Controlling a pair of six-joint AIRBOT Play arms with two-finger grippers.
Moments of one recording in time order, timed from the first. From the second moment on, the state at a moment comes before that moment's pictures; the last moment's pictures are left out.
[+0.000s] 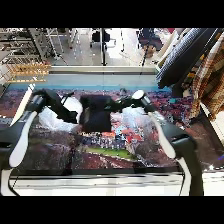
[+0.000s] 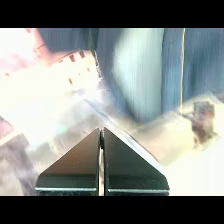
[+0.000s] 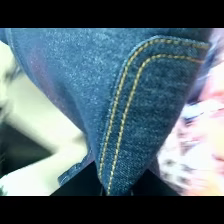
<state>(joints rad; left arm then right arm) -0.04 -1.83 1.75 -2.05 1.51 1.87 0.22 -2.04 1.97 -0.63 1.14 1.54</state>
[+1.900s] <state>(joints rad) 0.12 -1.28 1.71 -1.29 1.62 1.66 -0.76 -1.19 1.06 -1.06 1.45 1.25</state>
